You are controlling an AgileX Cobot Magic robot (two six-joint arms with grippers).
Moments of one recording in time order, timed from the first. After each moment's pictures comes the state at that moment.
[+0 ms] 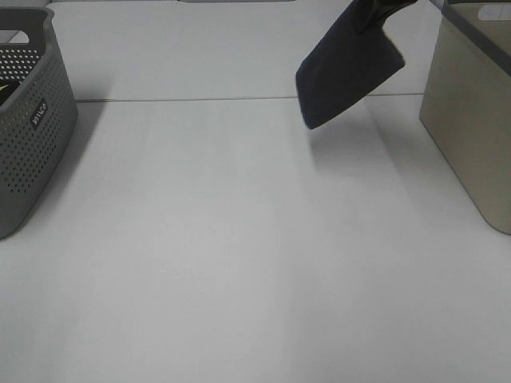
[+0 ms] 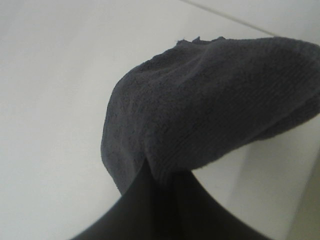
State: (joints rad) left arm -0.06 0.00 -0.50 -0.09 1.05 0.10; right arm 0.28 1.98 -1.94 0.09 1.06 -0.21
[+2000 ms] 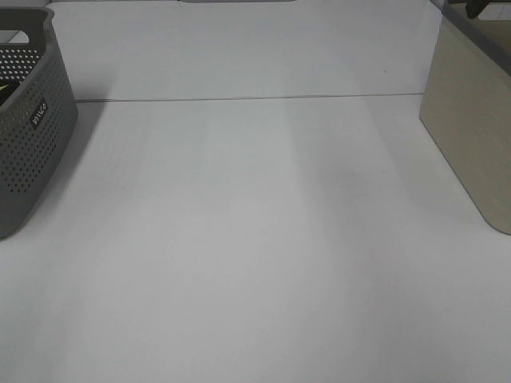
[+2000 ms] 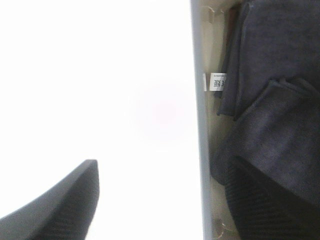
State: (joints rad) left arm -0.06 0.00 -0.50 -0.09 1.05 0.10; right arm -0.02 1.91 -1.94 0.11 1.22 -0.07
